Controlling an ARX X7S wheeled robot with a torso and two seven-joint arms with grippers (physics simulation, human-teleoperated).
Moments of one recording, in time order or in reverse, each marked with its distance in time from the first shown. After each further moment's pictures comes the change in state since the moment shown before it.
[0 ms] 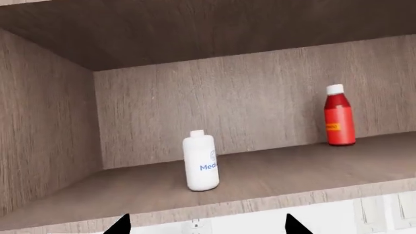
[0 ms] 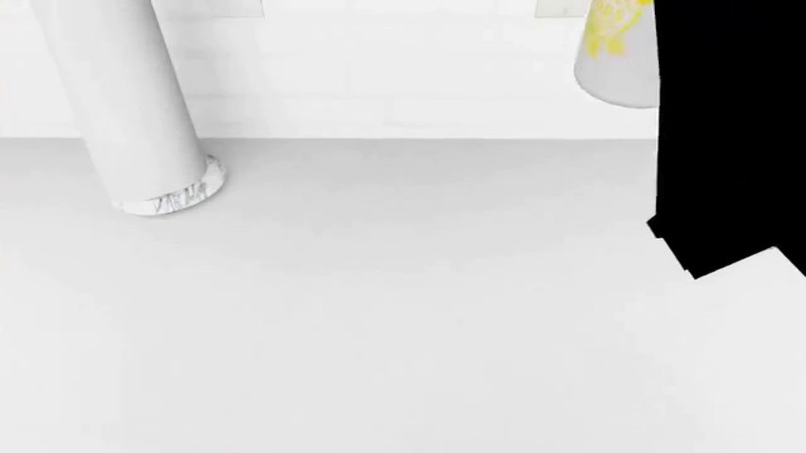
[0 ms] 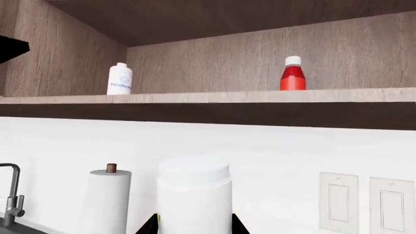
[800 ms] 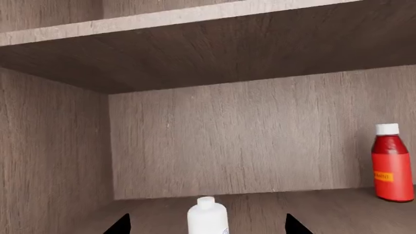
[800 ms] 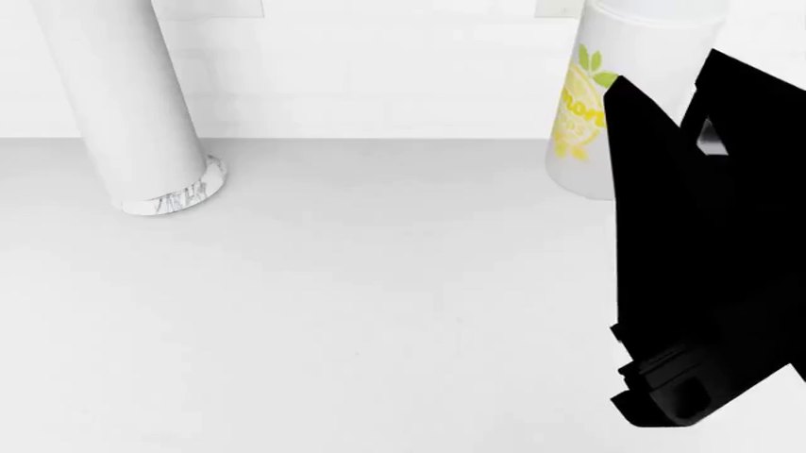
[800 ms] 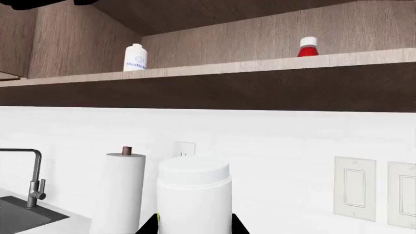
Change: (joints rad) left arm -0.060 0.558 -0.284 -0.317 1.730 -0.151 1.044; right arm -0.302 -0.034 0.253 -0.115 -0.038 0.092 -0.175
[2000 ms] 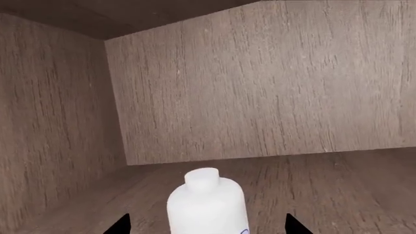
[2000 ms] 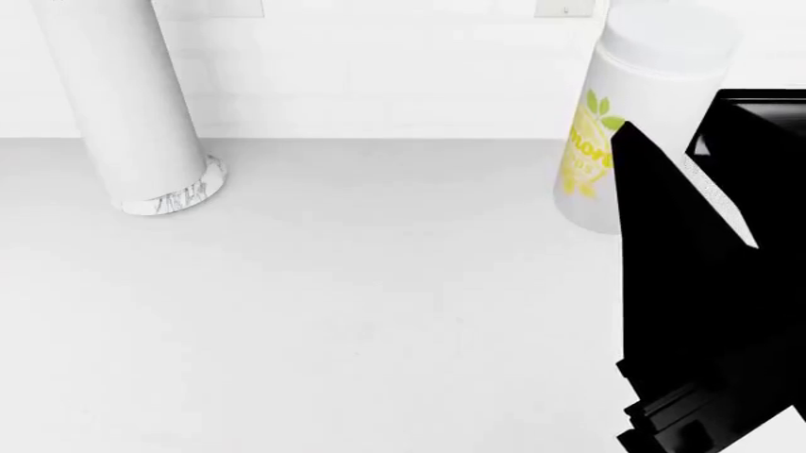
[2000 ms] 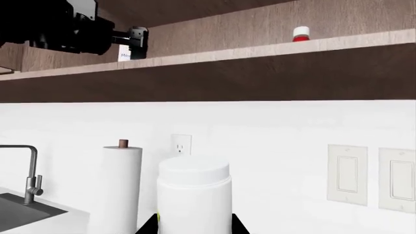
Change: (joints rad) left arm 0.010 0.184 -0.091 -0.853 0.462 0.665 0.074; right arm -0.097 0.004 0.099 -0.046 0.056 0.008 0.017
